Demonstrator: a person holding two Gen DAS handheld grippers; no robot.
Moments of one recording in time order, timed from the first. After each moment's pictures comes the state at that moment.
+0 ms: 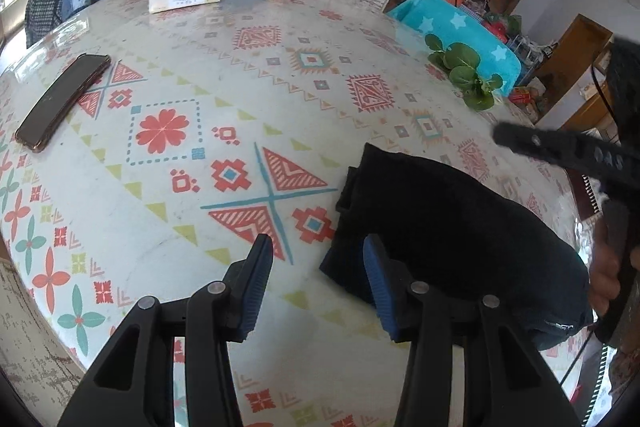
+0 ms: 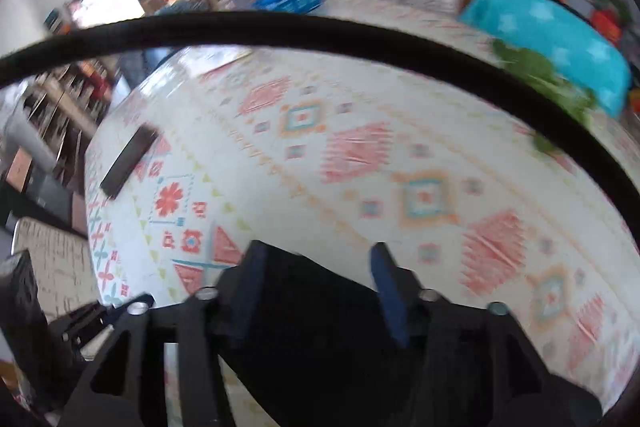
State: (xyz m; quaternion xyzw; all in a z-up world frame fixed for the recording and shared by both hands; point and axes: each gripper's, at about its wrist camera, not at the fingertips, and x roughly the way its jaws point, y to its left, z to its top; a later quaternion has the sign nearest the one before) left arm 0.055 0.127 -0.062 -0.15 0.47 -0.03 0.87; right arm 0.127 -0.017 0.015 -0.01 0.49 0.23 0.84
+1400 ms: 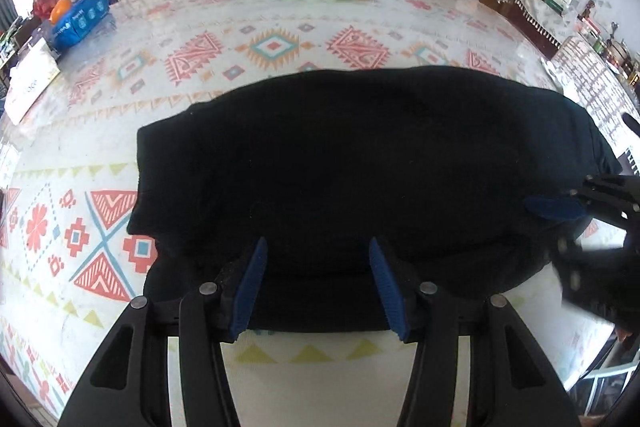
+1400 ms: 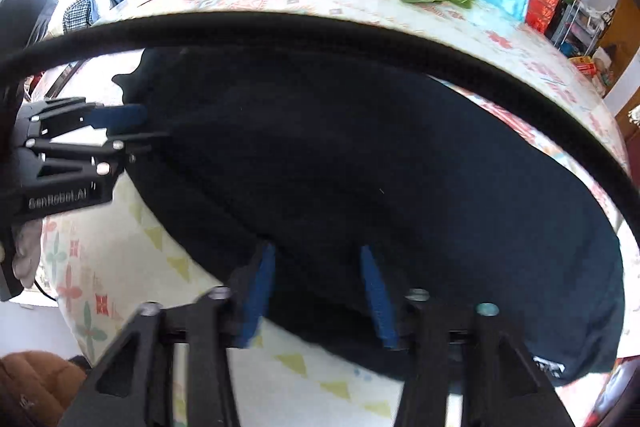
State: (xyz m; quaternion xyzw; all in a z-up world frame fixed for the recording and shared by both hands) left arm 0.071 0.001 -0.098 0.07 0.51 -0.19 0.84; right arm 0.001 -0.114 -0.074 -0.06 0.54 0.13 0.83
